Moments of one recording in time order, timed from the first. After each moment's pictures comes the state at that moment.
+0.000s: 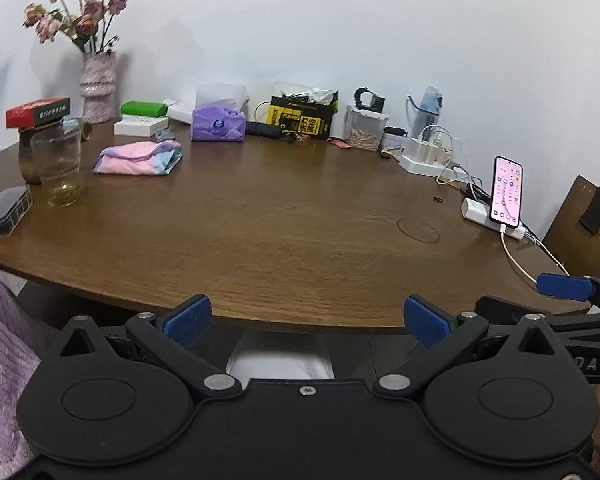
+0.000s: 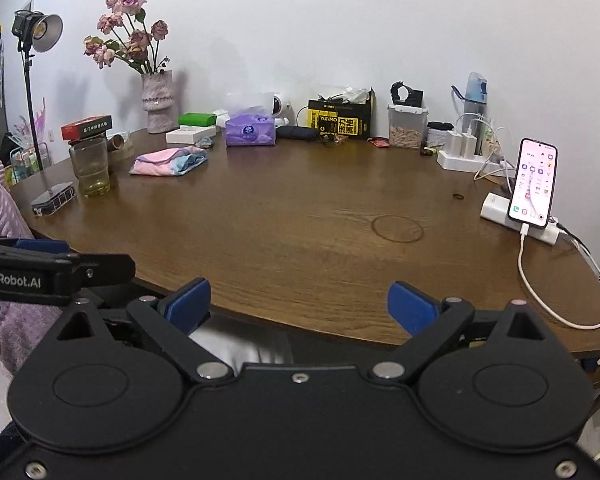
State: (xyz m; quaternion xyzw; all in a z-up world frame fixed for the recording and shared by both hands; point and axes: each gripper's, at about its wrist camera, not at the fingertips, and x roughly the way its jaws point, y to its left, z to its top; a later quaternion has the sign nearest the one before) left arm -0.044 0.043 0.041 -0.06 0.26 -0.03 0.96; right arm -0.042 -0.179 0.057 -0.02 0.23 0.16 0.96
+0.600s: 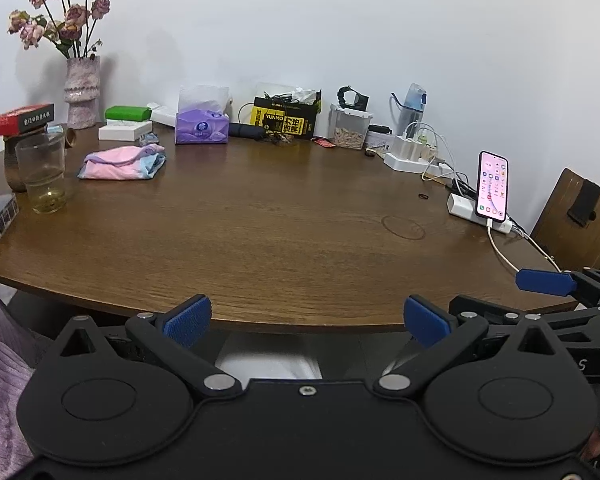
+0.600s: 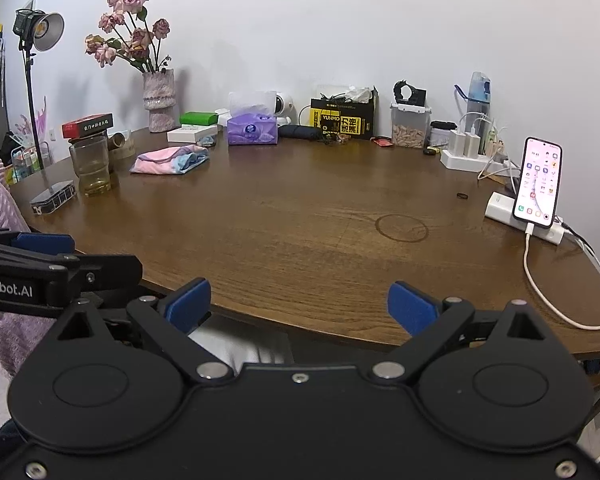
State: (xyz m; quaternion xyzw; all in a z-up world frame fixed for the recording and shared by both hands) left arm -0.043 0.040 0.036 -0.07 0.26 -0.05 0.96; right arm -0.039 -0.174 0.053 -0.03 0.23 0.16 0.96
